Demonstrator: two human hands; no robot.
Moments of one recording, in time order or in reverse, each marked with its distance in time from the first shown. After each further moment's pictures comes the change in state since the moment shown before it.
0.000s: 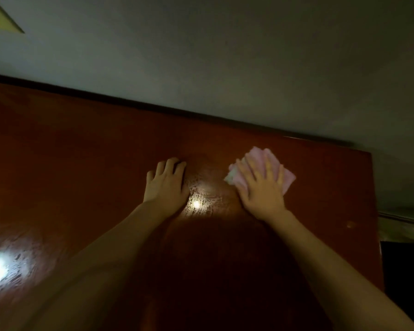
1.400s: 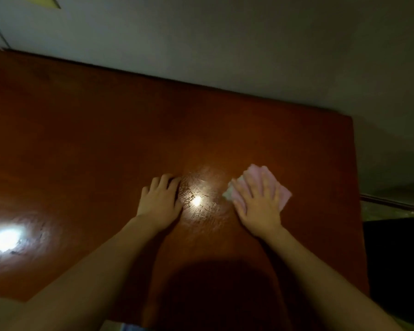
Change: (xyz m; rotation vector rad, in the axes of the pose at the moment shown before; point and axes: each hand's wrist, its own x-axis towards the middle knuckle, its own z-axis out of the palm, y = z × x) left_hand -0.154 -0.010 0.048 0.046 -0.065 -0.009; right_hand -0.160 -0.037 0.041 -0.019 0.033 -0.012
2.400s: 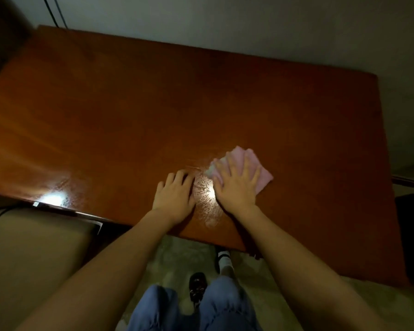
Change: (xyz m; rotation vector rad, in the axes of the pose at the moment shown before) left_hand -0.141 -0.053 0.062 0.067 0.028 0.035; right_hand -0.080 -0.164 0.029 0.074 -0.037 0.058
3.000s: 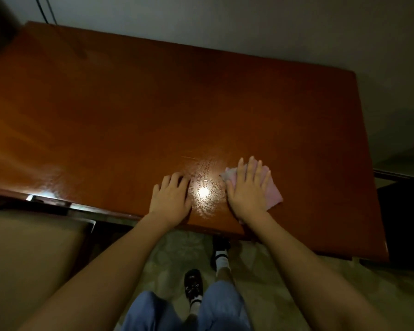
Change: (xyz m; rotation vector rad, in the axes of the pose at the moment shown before) left_hand -0.034 0.001 0.011 -0.038 0.034 0.024; right_hand -0.049 0.020 0.004 -0.052 -0.026 0.198
